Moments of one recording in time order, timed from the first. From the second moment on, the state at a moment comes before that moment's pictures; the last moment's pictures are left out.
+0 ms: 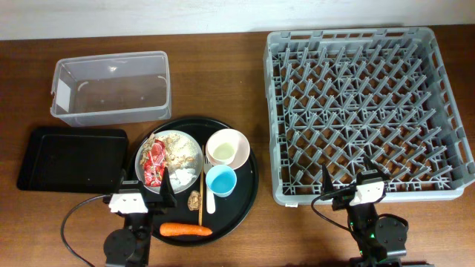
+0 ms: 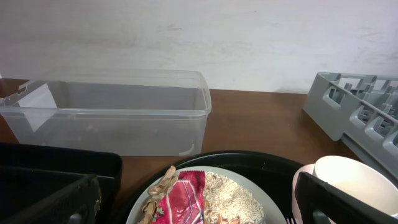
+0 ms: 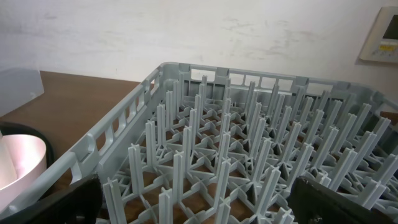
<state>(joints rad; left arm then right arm) -0.14 0.01 0.01 -0.07 -0.13 -0.09 0.06 0.01 0.01 -0.07 -0.07 -0.07</state>
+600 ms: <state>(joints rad) -0.14 0.01 0.01 -0.07 -0.14 -0.09 0.06 0.01 0.01 -0.07 -0.08 -0.03</state>
